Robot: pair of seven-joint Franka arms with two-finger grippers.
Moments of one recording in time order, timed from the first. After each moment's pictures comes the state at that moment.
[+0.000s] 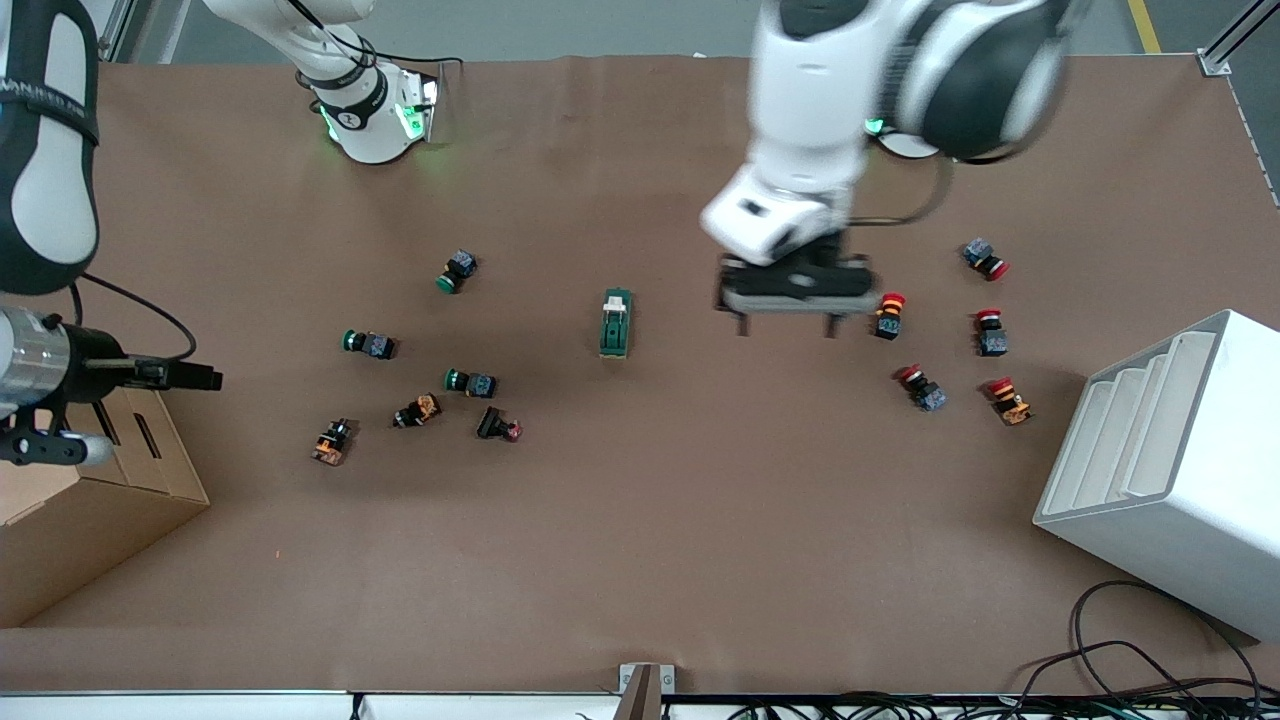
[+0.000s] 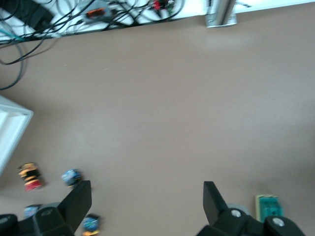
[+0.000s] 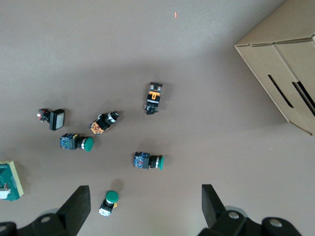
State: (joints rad) left arm -0.22 0.26 -0.42 -1.45 0.32 1.85 -0.59; right arm -0.01 0.40 -0.05 -1.26 0.08 1.46 0.04
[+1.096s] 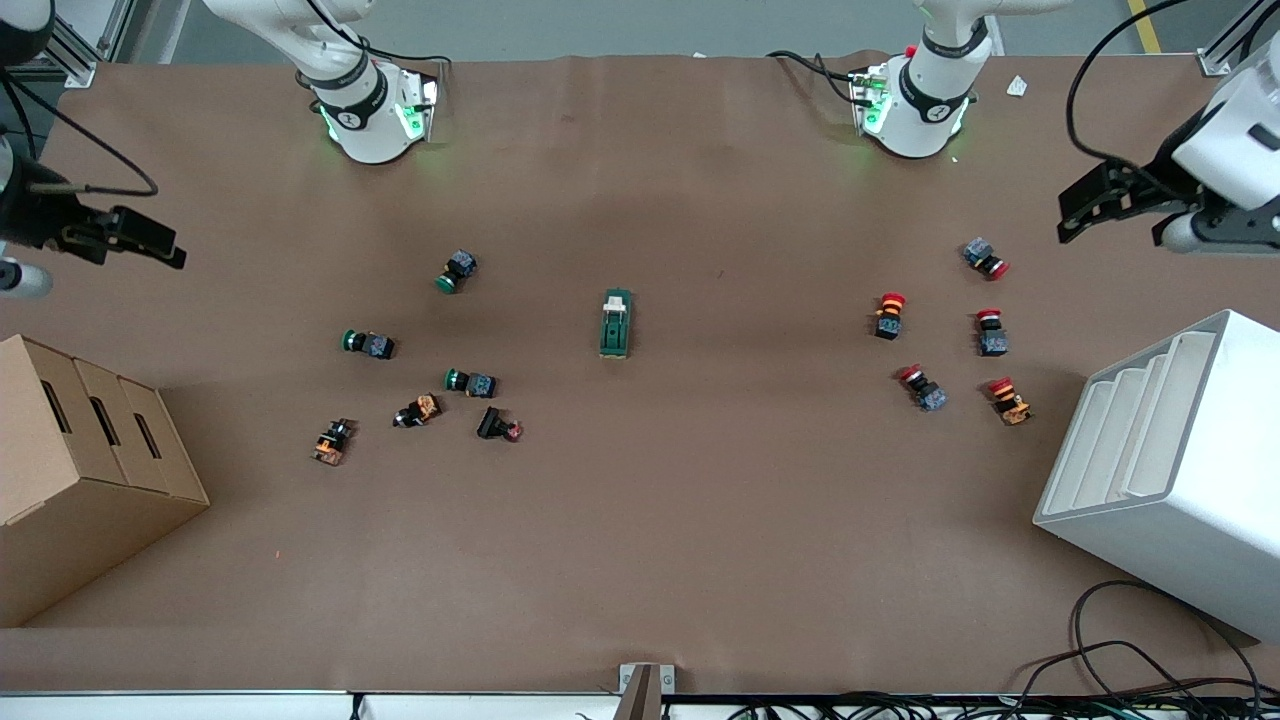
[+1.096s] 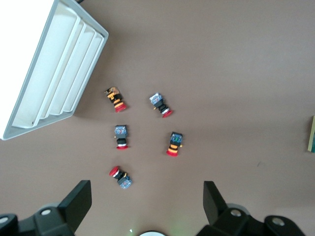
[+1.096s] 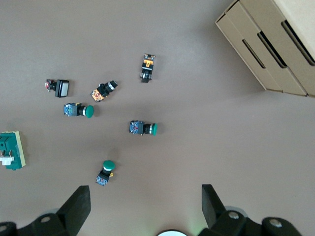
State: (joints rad) left arm -0.03 -0.06 -0.07 -1.58 -0.01 1.49 -0.04; right arm 0.00 -0.08 -0.05 -1.70 0.04 1.52 0.04
